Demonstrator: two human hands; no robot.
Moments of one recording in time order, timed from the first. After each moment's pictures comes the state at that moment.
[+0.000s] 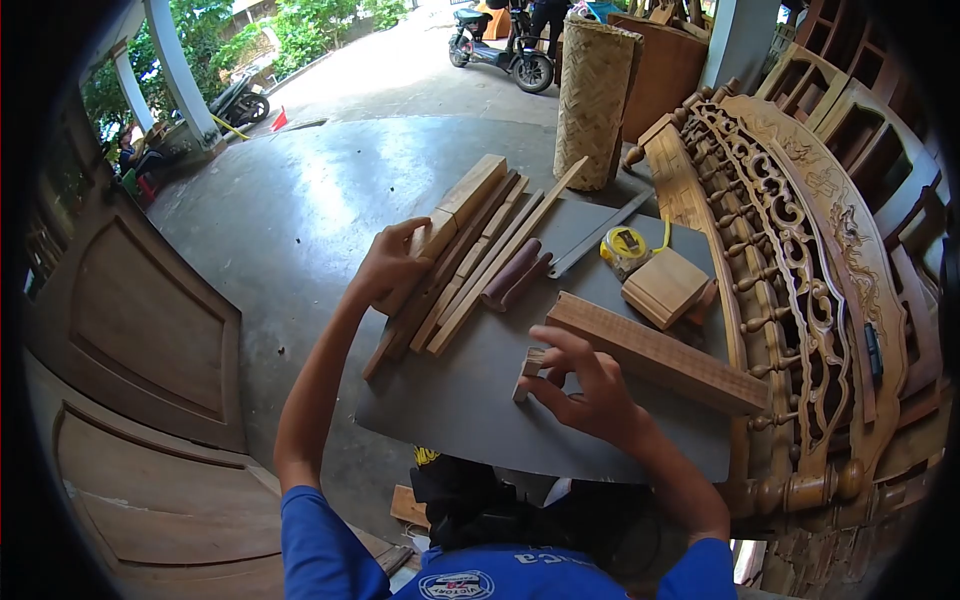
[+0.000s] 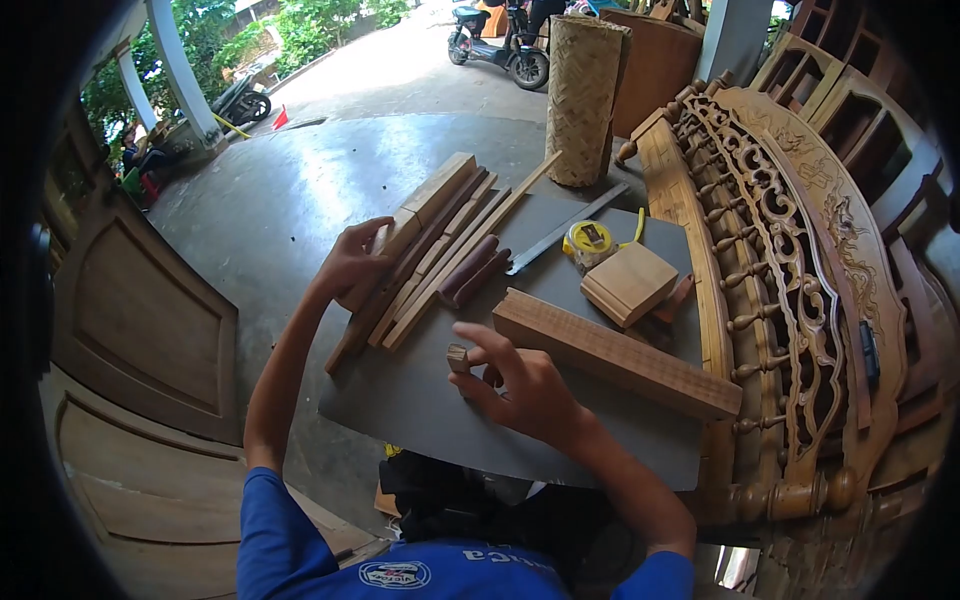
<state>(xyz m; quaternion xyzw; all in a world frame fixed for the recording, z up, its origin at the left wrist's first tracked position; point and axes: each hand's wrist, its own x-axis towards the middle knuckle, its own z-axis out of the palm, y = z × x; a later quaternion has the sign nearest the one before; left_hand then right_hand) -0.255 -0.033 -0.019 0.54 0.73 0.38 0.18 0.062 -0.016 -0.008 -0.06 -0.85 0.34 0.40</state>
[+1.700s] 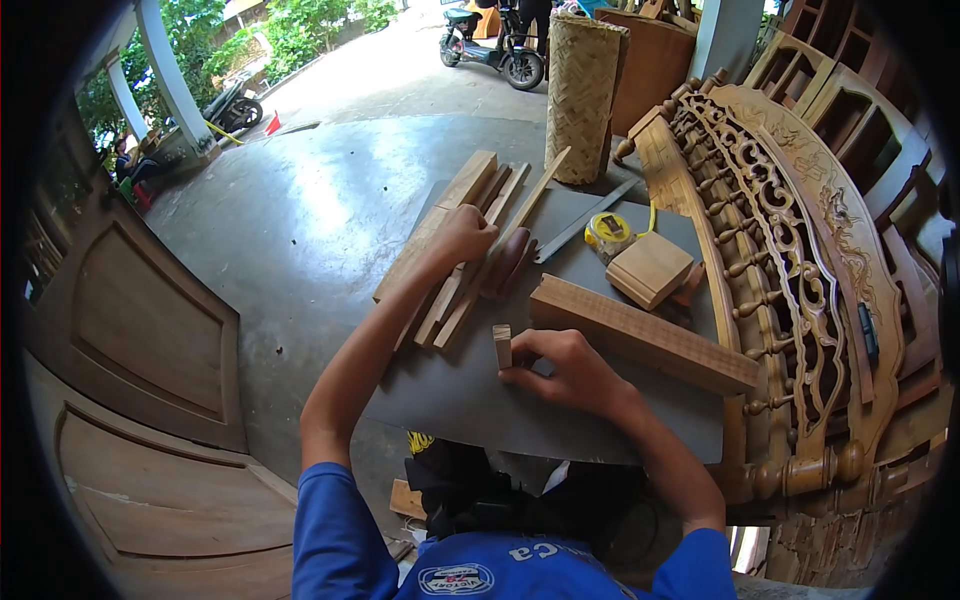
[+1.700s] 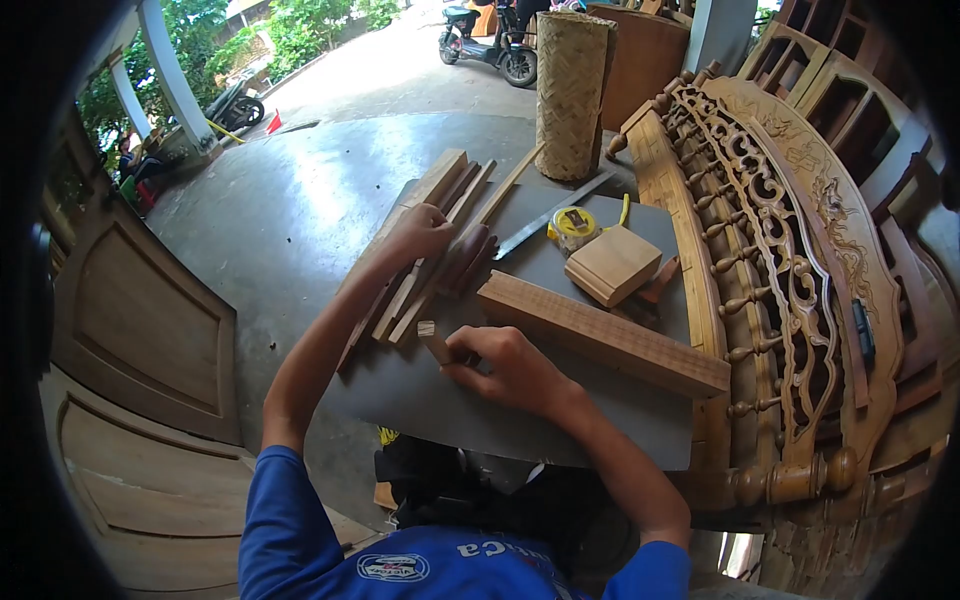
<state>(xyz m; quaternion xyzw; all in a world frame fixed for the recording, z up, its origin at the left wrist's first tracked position) -0.180 0.042 -0.016 0.55 0.78 0.25 0.15 0.062 -0.006 -0.017 -0.04 -0.86 0.42 0.28</state>
